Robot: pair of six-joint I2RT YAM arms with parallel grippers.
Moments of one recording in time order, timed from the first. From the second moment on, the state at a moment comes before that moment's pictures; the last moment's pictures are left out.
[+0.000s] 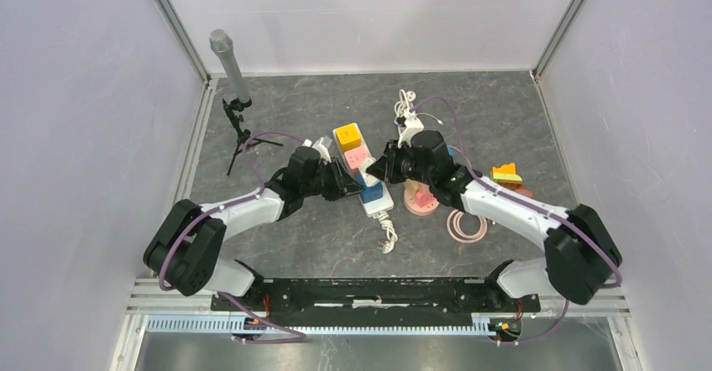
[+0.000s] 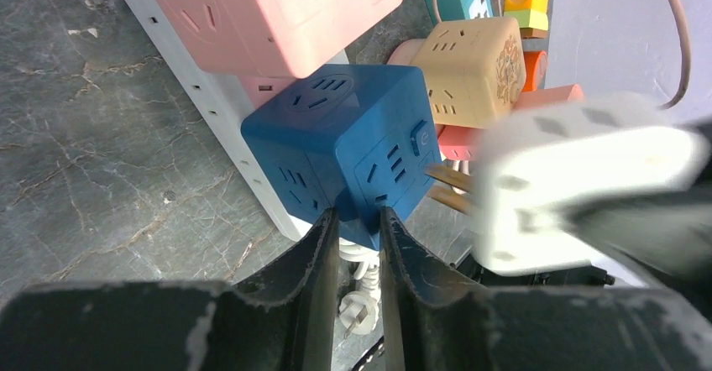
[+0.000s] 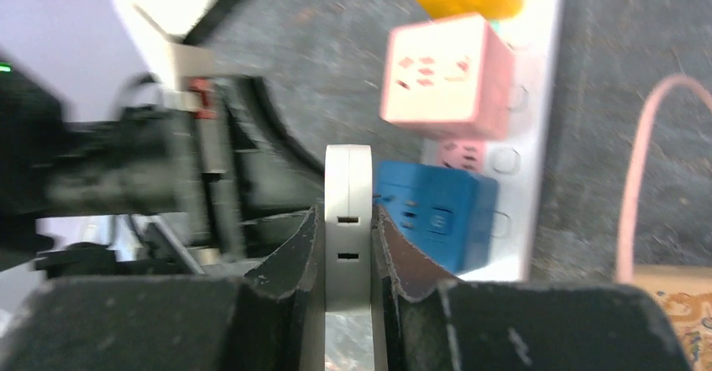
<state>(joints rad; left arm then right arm) -0.56 1.42 0.62 0.21 0.33 -0.89 0.70 1.40 0.84 0.07 -0.15 0.58</state>
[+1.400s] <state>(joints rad) -0.55 0.55 0.89 -0.86 -0.42 -0.75 1.15 1.71 0.93 0.33 -0.27 0.62</state>
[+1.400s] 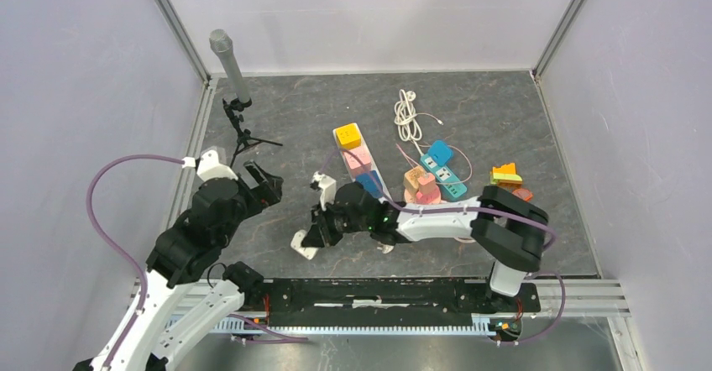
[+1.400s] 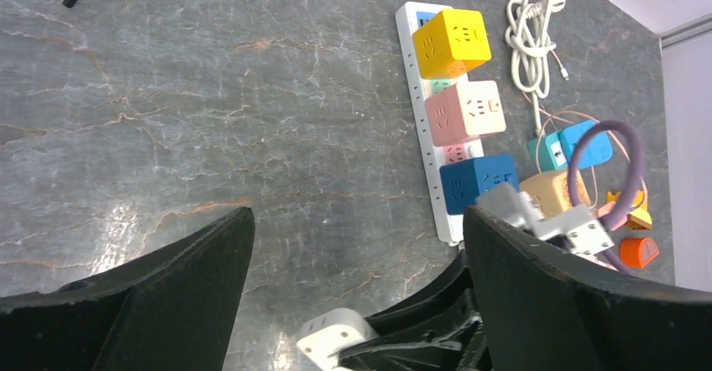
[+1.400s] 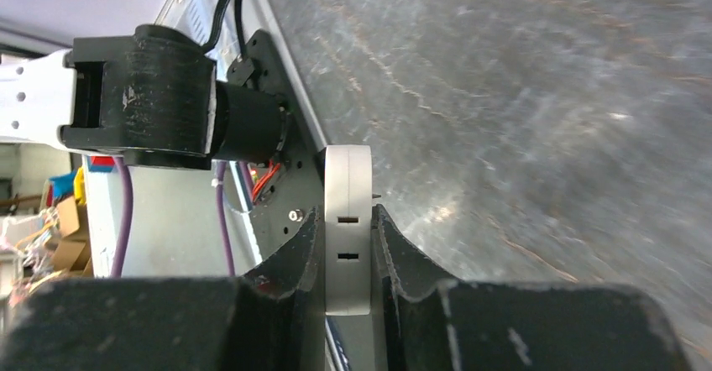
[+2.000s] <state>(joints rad) -0.55 0.51 0.89 -0.95 -0.41 -0.75 1.19 1.87 0.96 0.37 -0.33 0.70</state>
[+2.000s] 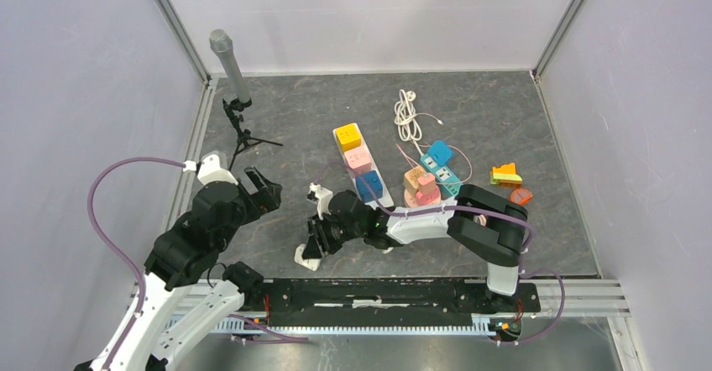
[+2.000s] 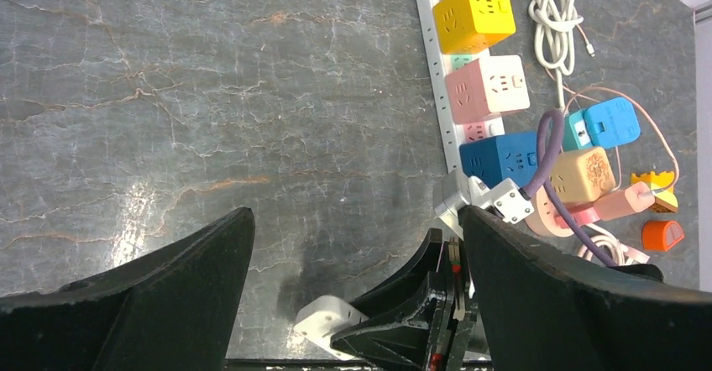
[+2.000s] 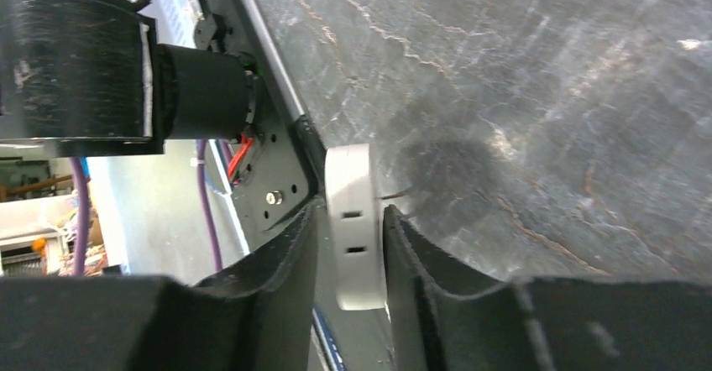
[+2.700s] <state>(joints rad) -0.55 0.59 0.89 -0.89 -0.36 -0.72 1.14 1.66 1.07 0.03 -0.05 0.44</state>
